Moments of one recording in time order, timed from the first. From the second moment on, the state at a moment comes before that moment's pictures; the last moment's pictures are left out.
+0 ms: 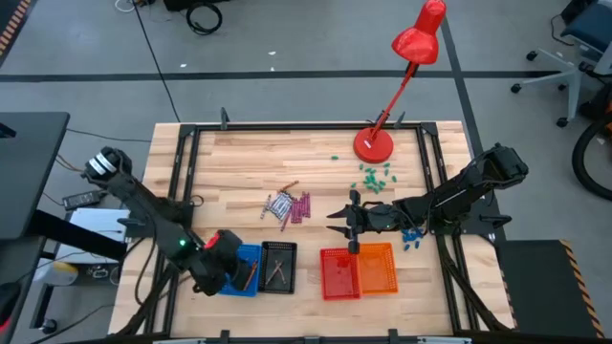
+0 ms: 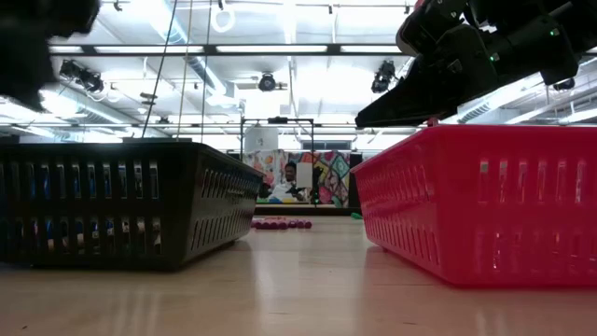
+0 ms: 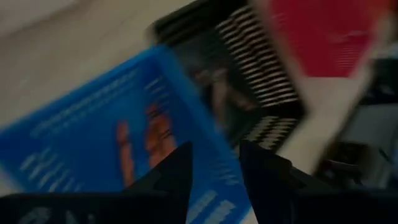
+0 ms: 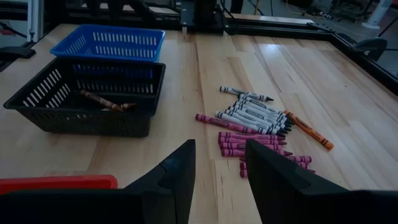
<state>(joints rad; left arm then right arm) -0.77 1.33 0.84 -0.54 -0.47 -1.60 0.27 1.48 0.51 0.59 0.37 0.03</state>
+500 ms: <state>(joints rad) -0.32 1.35 0.84 -0.58 -0.52 -1.18 0.27 1.48 0.51 0.59 0.37 0.03</state>
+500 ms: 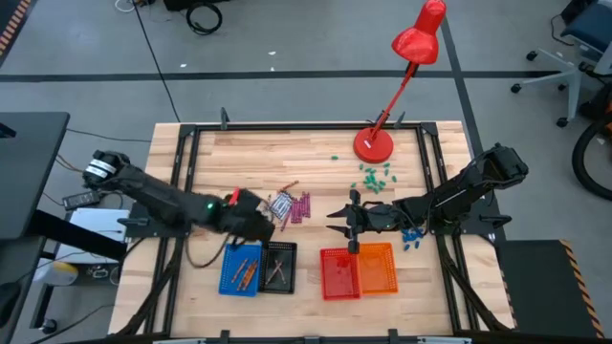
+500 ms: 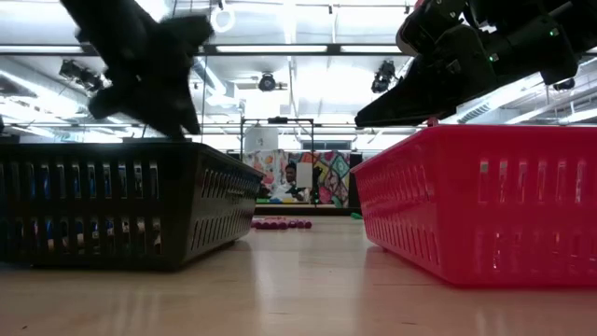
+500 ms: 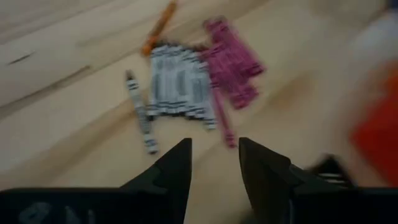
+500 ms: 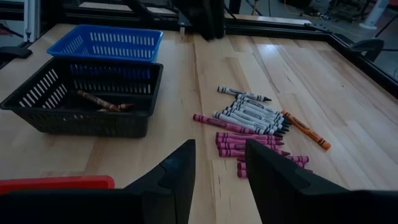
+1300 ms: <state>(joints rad) -0.10 1.65 0.84 -0.57 -0.37 -0.97 0.27 1.48 0.51 0.59 0.37 0.03</state>
